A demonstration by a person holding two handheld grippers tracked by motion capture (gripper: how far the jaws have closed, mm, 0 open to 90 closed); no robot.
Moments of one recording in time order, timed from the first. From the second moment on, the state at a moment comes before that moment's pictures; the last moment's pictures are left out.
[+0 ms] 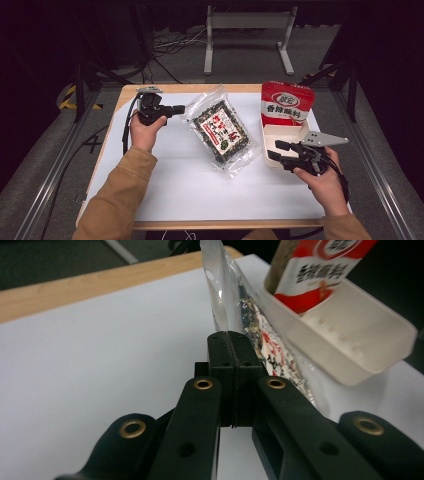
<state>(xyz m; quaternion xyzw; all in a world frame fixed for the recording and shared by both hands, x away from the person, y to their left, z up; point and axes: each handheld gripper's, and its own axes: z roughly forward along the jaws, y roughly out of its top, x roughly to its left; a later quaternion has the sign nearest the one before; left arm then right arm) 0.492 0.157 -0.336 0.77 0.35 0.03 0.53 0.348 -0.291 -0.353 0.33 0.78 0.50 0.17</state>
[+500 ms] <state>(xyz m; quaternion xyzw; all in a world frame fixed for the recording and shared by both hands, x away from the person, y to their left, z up) 0.432 0.148 -0.276 0.77 0.25 0.07 0.58 0.346 -0.288 -0.351 0.33 0.78 0.51 0.17</state>
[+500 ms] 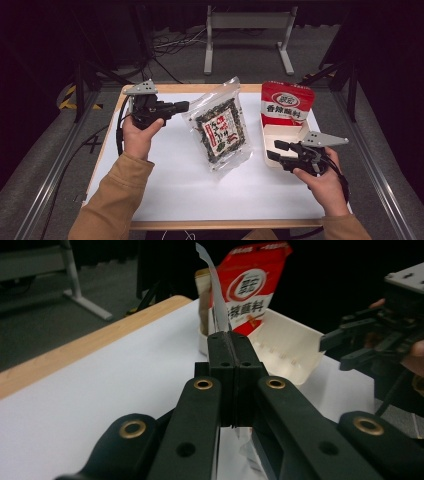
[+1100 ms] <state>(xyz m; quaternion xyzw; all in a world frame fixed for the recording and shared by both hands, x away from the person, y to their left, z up) 0.389 0.134 -0.264 0.77 0.18 0.07 0.60 0.349 -0.275 -0.347 0.30 0.79 0.51 0.17</state>
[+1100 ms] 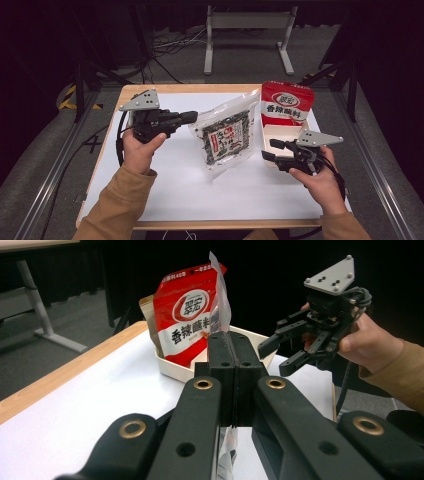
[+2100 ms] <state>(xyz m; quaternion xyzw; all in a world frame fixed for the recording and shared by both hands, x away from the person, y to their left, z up) 0.370 0.131 -0.255 0.78 0.13 0.06 0.61 0.388 -0.235 -0.319 0.18 0.82 0.51 0.16</state>
